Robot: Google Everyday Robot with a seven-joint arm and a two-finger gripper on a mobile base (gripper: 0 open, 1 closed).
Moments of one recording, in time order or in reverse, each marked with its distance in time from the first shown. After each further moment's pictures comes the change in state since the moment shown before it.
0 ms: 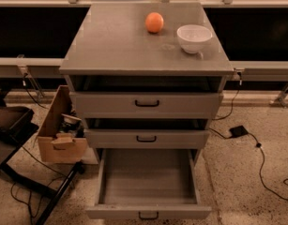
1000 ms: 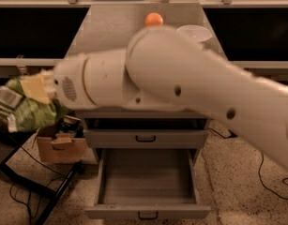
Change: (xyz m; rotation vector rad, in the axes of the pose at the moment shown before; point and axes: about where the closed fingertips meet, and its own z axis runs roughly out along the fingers) arm 0.238 -0.047 0.056 0.024 0.222 0.235
